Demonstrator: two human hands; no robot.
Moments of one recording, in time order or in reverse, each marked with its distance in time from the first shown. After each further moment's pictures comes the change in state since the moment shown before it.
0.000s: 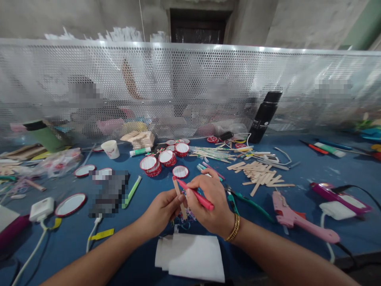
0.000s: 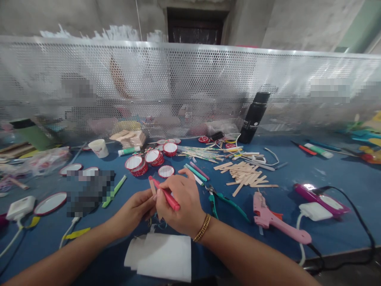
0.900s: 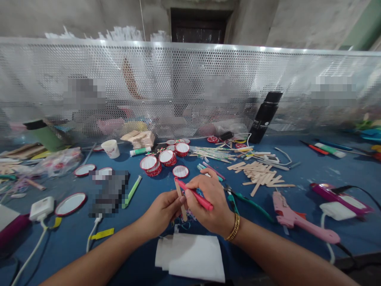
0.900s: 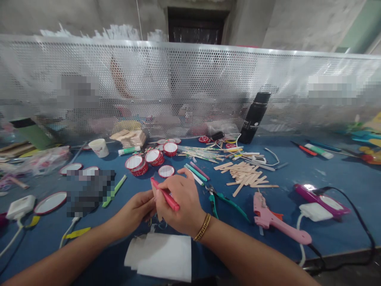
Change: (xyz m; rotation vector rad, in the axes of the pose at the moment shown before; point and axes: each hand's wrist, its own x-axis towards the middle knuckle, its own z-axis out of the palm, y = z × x) left_hand -0.001 0.001 0.001 0.044 -0.022 -0.018; right_hand 0.000 0.000 0.000 0.020 -0.017 -0.012
